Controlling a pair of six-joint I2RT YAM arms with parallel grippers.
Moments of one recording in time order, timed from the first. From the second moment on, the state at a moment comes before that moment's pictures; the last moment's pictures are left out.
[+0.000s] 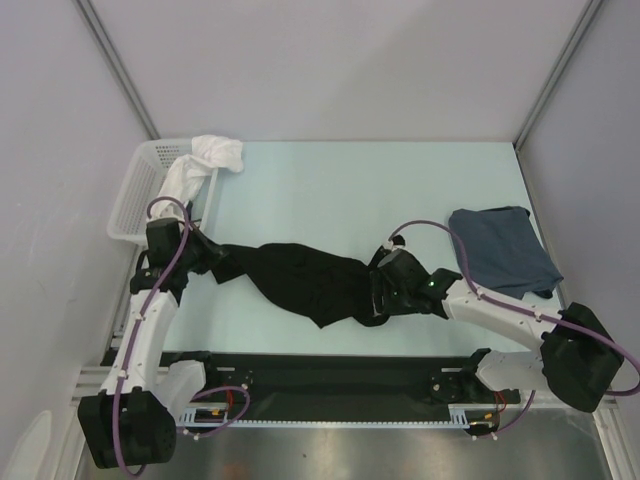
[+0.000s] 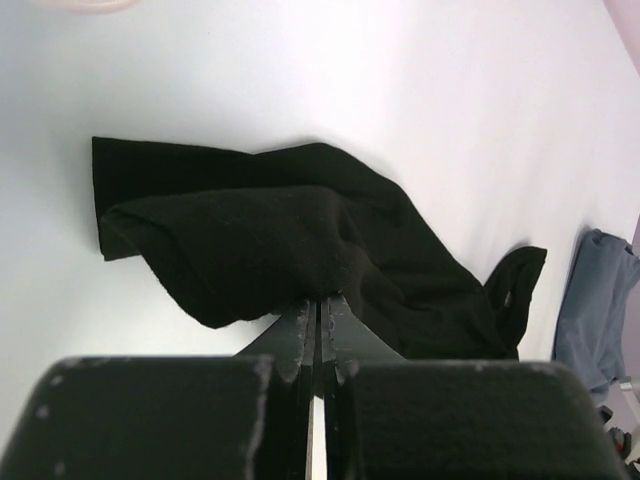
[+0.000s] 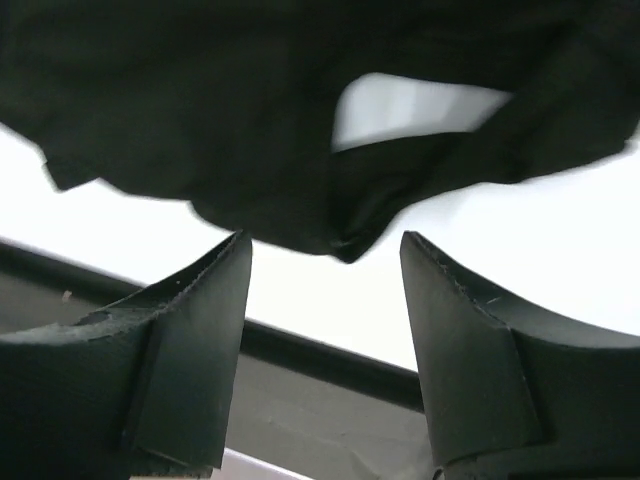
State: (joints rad) left arm 0.10 0.93 0.70 -0.45 0.24 -0.64; right arm 0.81 1.23 0.69 -0.49 0.07 0.65
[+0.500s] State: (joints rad) left arm 0.10 0.91 0.69 -0.44 0.24 -0.64; right arm 0.75 1.36 0.67 -0.44 0.21 0.74
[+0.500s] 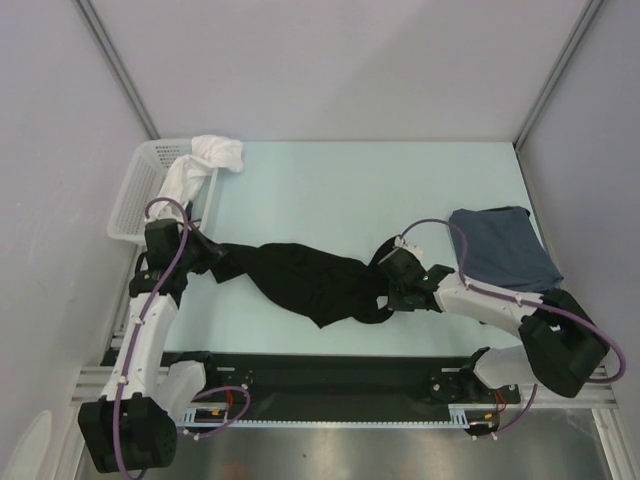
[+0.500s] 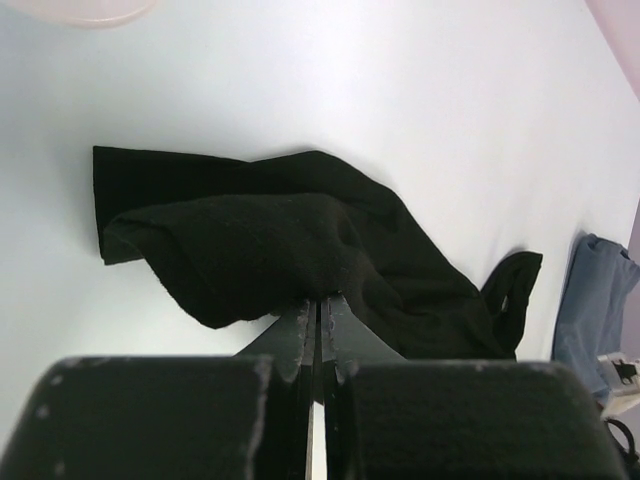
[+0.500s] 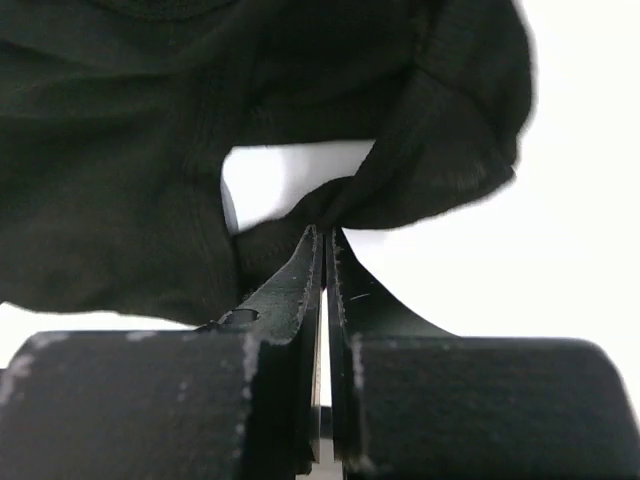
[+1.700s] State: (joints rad) left arm -0.08 1.14 0.65 -0.19 0.14 -0.63; right arm 0.50 1.50 0.99 -0.36 -0.13 0.53
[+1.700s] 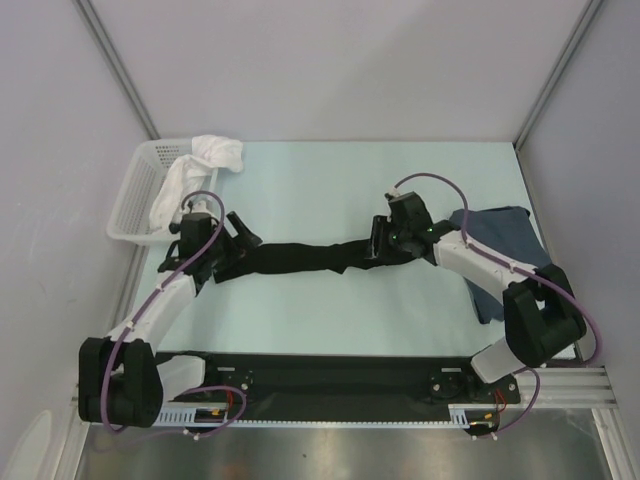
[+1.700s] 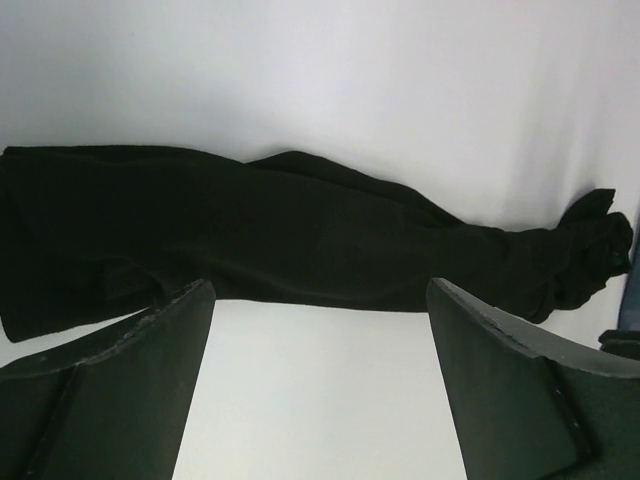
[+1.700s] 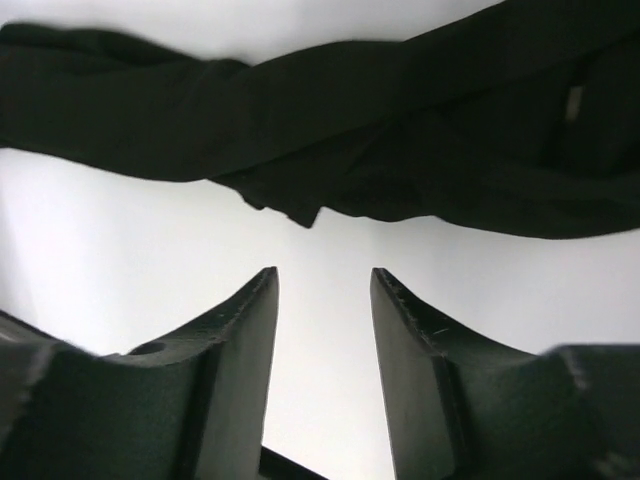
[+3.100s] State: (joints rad) left arm -0.26 1.24 0.69 -0.26 -0.01 -0.56; right arm 0.56 1.09 0.70 -0.45 -0.06 0.67
